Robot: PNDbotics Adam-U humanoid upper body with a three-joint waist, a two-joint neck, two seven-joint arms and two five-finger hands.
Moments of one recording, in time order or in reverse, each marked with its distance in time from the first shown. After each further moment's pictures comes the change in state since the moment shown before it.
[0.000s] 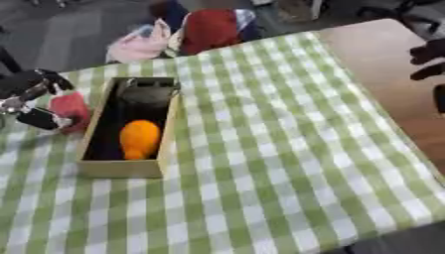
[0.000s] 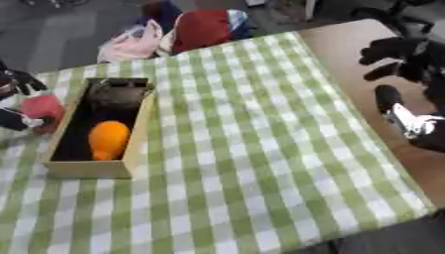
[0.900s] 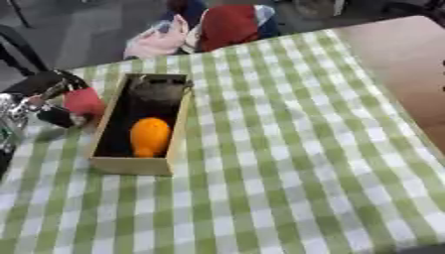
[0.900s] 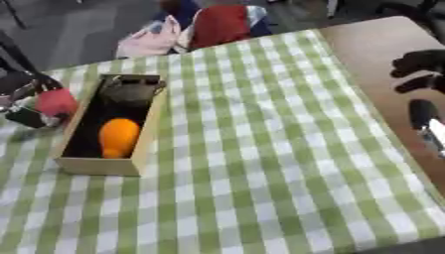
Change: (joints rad) left arm 0.007 0.008 0.021 0.027 -0.020 0.013 0.010; right arm -0.007 0.007 0.000 0.001 0.014 -0.004 0.005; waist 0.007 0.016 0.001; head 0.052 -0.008
